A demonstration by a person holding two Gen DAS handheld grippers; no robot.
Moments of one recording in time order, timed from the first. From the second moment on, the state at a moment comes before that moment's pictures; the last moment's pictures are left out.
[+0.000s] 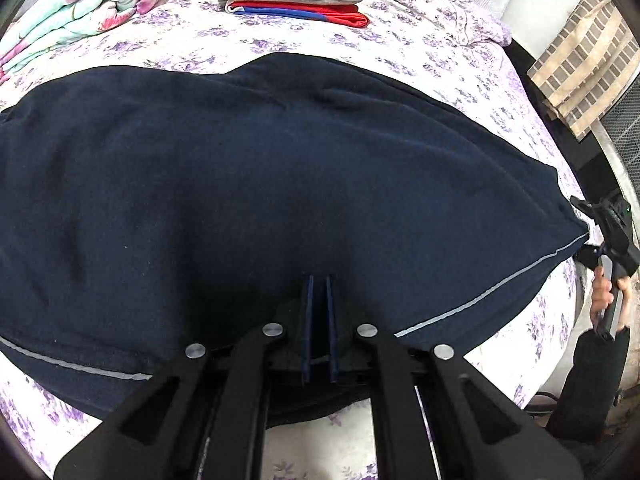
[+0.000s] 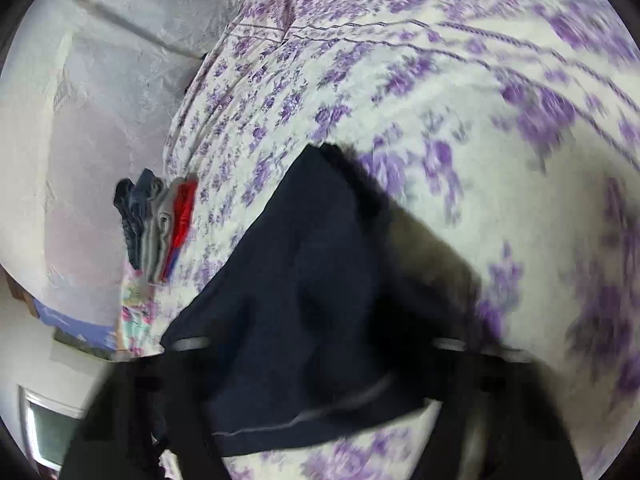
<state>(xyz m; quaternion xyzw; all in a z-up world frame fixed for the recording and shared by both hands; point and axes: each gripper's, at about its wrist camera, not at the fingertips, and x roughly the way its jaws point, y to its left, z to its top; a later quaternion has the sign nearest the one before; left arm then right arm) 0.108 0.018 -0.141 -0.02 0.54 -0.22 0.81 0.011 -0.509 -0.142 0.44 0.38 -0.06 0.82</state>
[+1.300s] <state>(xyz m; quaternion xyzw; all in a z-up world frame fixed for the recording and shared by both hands) 0.119 -0.022 -0.072 -0.07 0.49 -0.25 0.83 -0.001 -0.412 -0.031 0.23 0.33 -0.01 0.92</state>
